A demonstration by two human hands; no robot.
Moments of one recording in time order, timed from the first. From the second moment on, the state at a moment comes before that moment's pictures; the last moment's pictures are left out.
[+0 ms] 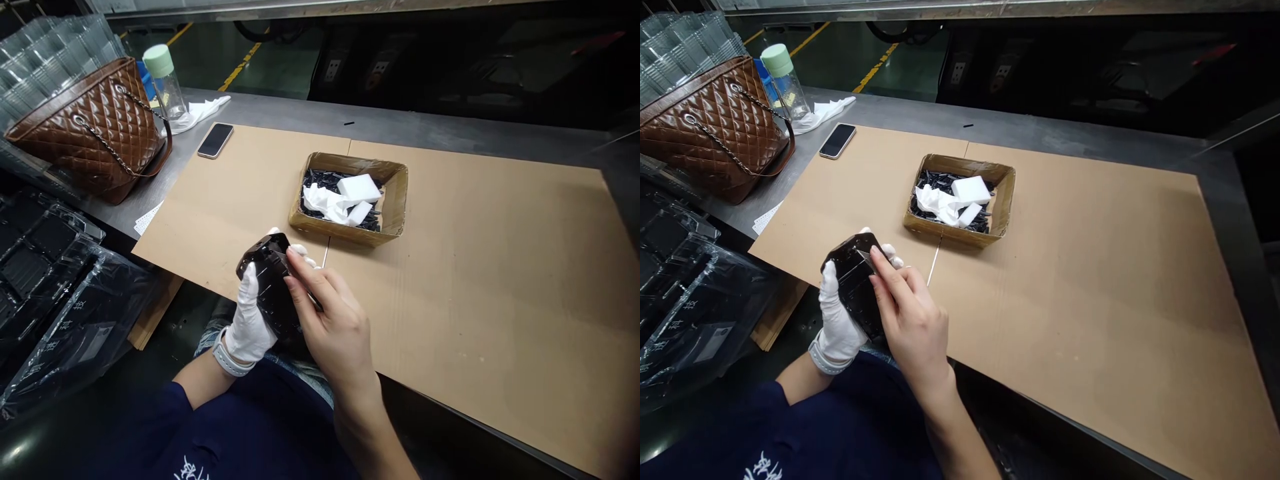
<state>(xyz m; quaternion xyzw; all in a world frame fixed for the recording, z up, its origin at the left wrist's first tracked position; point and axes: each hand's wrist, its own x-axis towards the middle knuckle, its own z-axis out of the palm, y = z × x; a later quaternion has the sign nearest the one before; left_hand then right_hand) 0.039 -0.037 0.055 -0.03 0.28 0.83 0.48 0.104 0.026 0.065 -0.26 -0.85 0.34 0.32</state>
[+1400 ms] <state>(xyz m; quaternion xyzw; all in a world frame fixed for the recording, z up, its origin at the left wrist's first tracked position) 0.041 -0.027 0.054 -0.05 0.35 0.82 0.45 0.102 0.038 0.068 -0.15 -0.87 0.36 0.29</state>
